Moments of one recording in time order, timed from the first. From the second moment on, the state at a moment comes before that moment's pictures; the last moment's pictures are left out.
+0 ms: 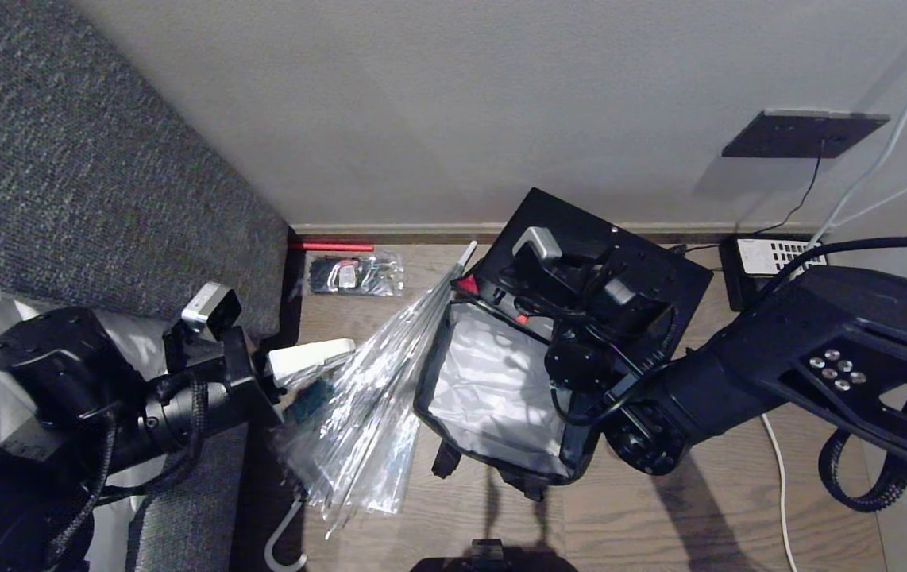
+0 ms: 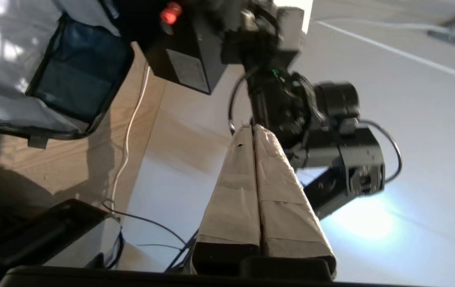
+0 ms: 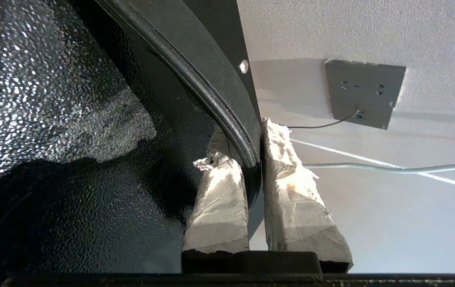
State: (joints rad) left arm -0.19 1.75 -0.33 -1.50 -0.90 -1.15; right arm 0.72 2.19 -1.15 -1.52 -1.14 -1.43
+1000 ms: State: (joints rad) left arm 0.05 0.80 -0.01 -1.14 -1.00 -1.22; right arm 0.72 2.17 -1.19 -1.52 -1.13 -1.46
